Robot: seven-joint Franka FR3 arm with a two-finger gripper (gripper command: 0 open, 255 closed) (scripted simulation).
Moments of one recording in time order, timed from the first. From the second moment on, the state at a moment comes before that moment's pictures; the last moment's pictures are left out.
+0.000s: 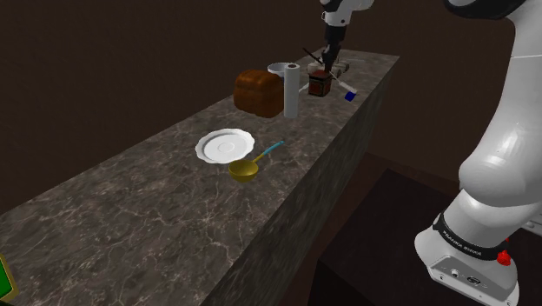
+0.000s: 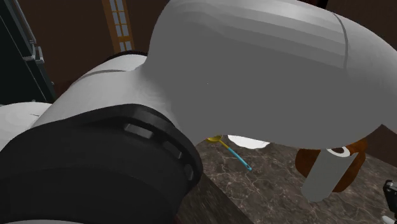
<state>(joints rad) -0.48 0.35 0.02 -1.50 0.03 1.90 -0.61</state>
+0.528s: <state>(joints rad) -0.48 0.36 0.02 -1.59 0.04 2.01 -0.62</state>
